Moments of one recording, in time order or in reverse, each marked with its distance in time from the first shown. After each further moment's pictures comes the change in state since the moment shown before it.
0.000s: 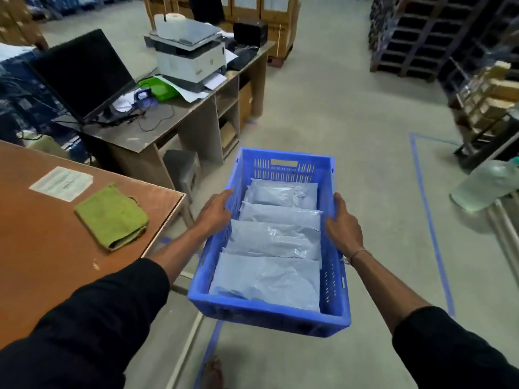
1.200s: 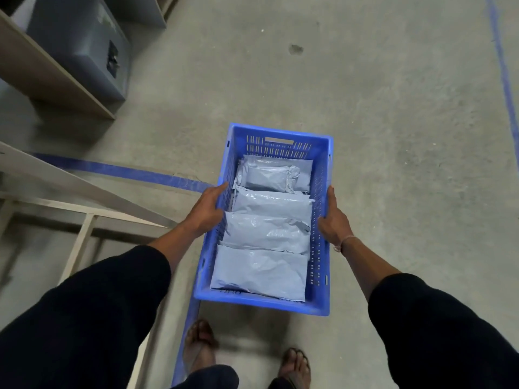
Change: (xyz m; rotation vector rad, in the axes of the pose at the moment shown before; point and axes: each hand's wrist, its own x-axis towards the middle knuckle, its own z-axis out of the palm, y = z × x) left_hand 0.156 -0.354 0.463 -0.132 -0.392 -0.153; right_hand 0.136 0.389 0.452 0.032 -0.331 0.326
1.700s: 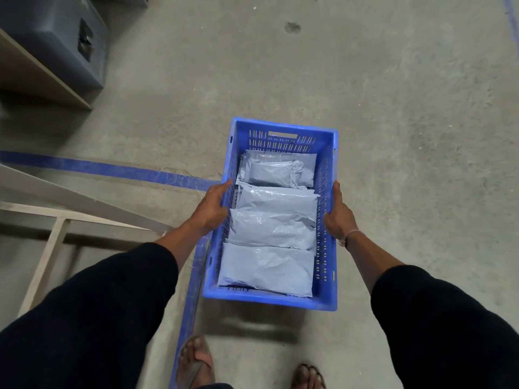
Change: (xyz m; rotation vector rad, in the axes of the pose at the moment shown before) left_hand 0.066 -0.055 0.051 -0.016 -0.045 0.023; right_hand 0.070 0.048 0.060 -0.002 0.039 0.032
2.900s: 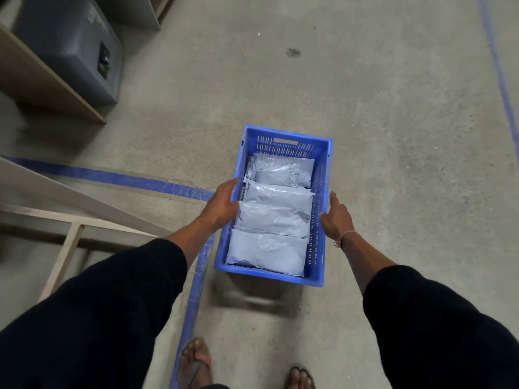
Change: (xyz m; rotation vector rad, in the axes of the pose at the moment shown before) left_hand -0.015 0.061 -0.023 -0.034 0.018 0.023; right_hand -0.019 -0.047 -0.044 -0.040 0.004 0.033
